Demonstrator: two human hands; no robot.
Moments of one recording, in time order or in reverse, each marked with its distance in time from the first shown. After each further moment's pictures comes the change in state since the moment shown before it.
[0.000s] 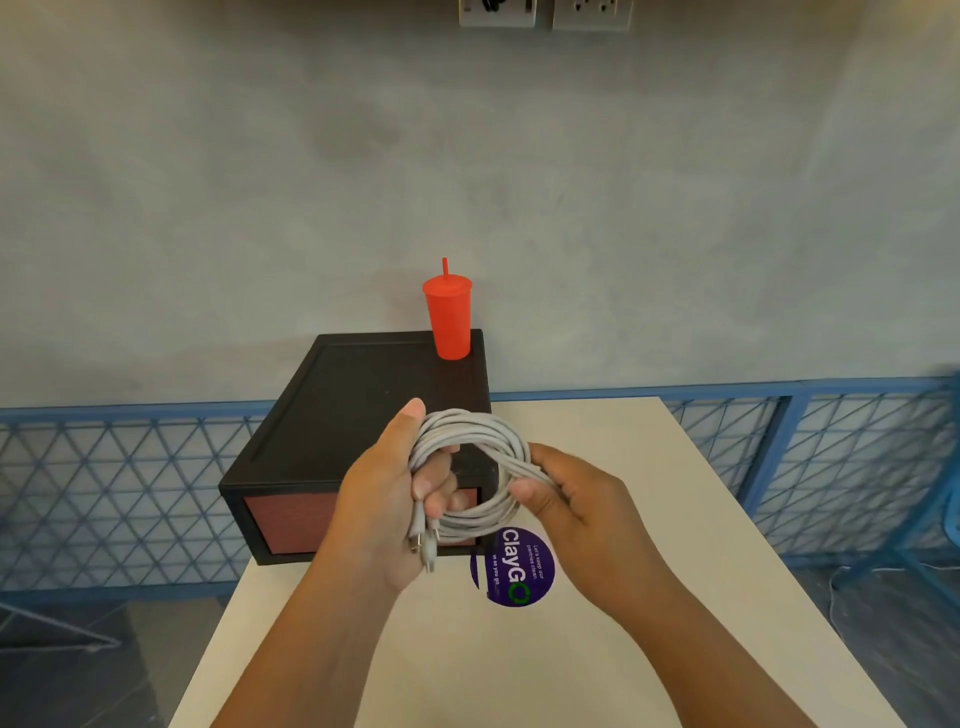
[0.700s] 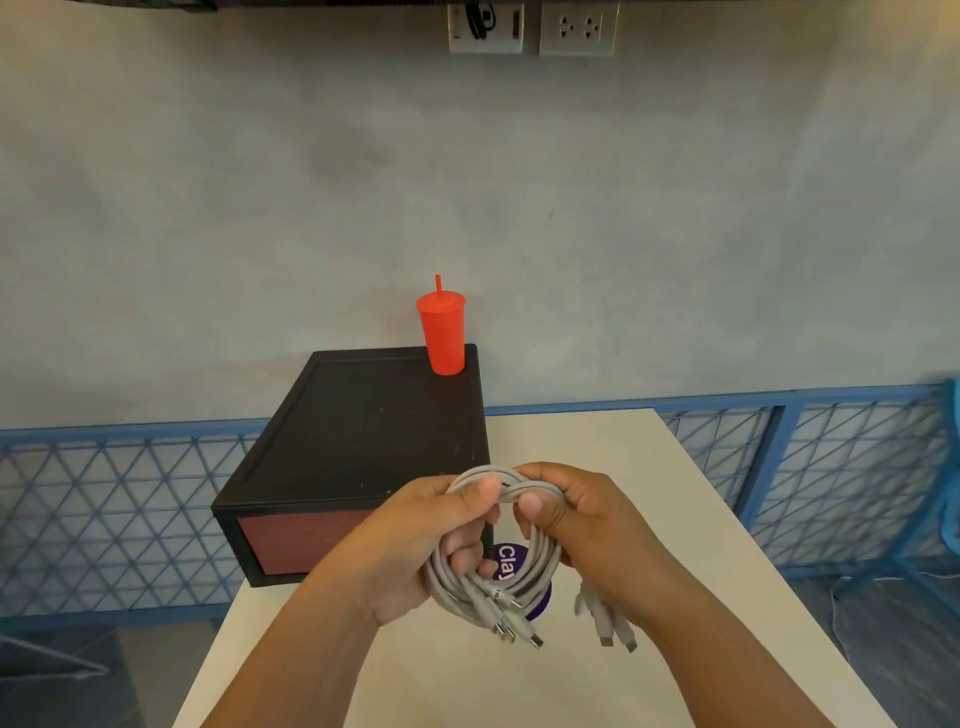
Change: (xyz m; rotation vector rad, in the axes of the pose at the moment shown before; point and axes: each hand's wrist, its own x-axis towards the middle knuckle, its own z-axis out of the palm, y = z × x) left_hand -0.002 -0.002 -0.004 0.338 -0.366 -0.238; right_hand 0.005 -0.005 -0.018 0.343 -0.137 0.007
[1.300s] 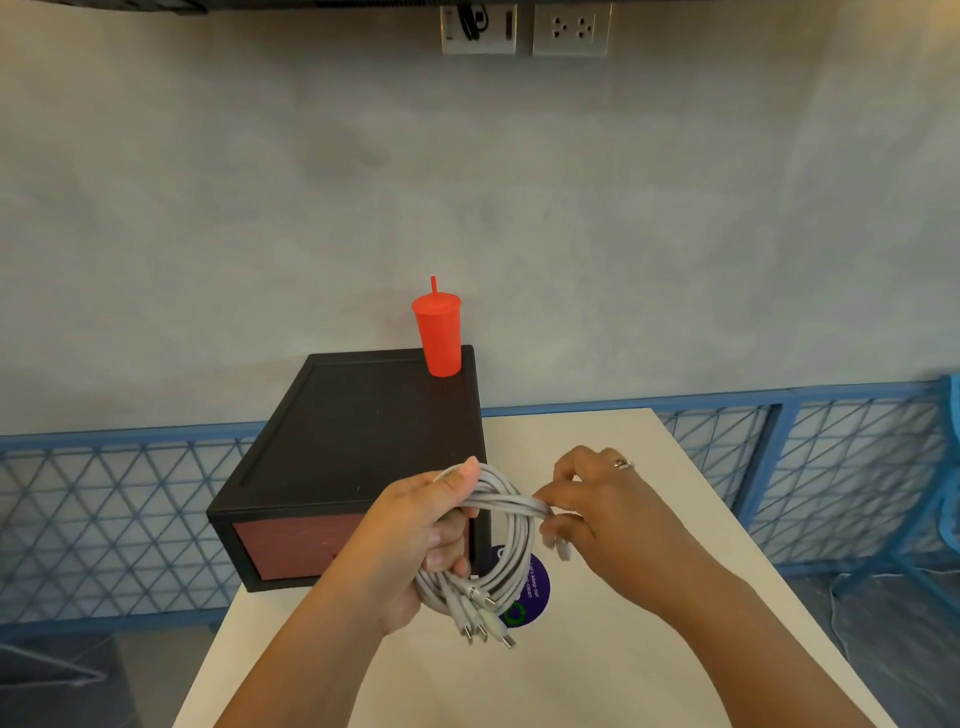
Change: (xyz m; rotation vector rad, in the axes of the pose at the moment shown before) left_hand 0.002 -0.001 0.007 -0.017 0.195 0.031; right_hand 0.007 0.018 -0.026 -0.919 -0.004 -0.042
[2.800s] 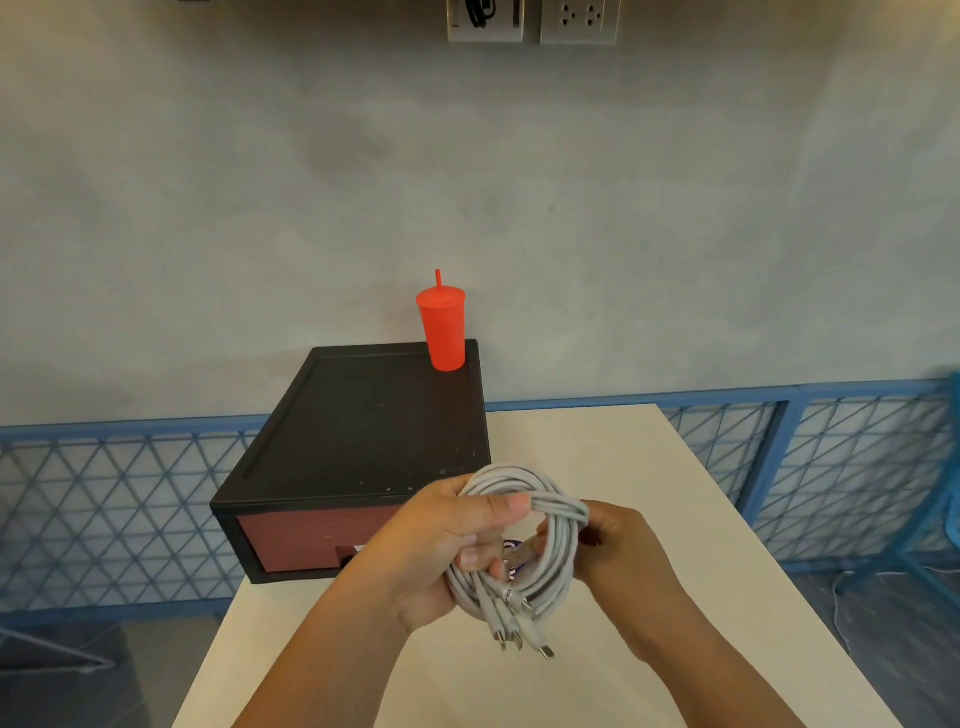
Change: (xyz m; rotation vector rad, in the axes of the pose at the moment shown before) left_hand 0.001 0.002 0.010 -0.080 -0.204 -0.094; right_hand -0.018 -0.001 0.037 0.873 0.085 0.386
